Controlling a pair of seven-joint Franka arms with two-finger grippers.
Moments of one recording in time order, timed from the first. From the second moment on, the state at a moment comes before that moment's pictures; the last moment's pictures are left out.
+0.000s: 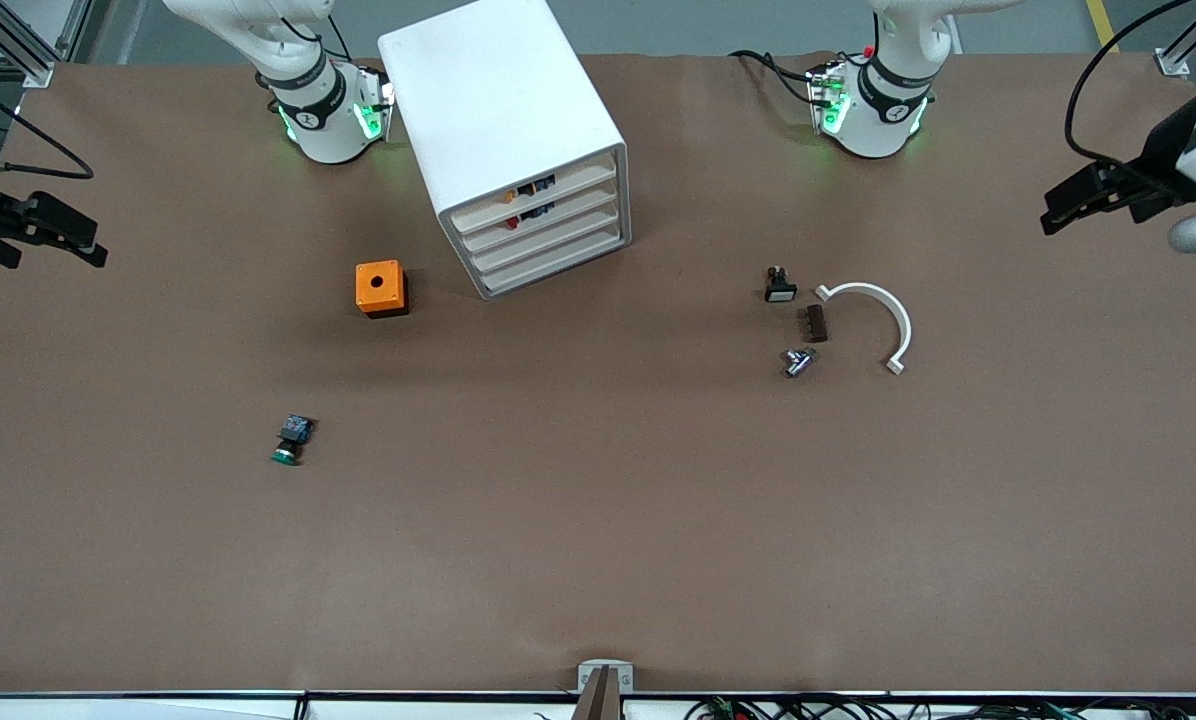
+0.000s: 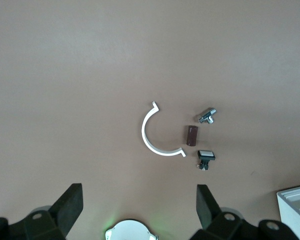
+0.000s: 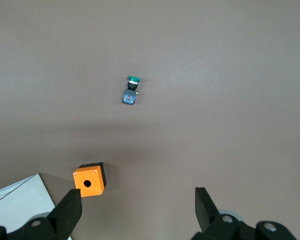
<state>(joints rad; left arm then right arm) 0.06 -0.03 -0.13 -1.60 -0.01 1.44 -0.18 -0.03 -0.09 -0.05 -1.70 0.01 1.61 -0.08</state>
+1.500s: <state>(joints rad) -0.38 0.74 -0.20 -1.38 -0.31 1.79 -1.74 -0.07 0.23 -0.06 -1.89 0.06 2.10 0.07</state>
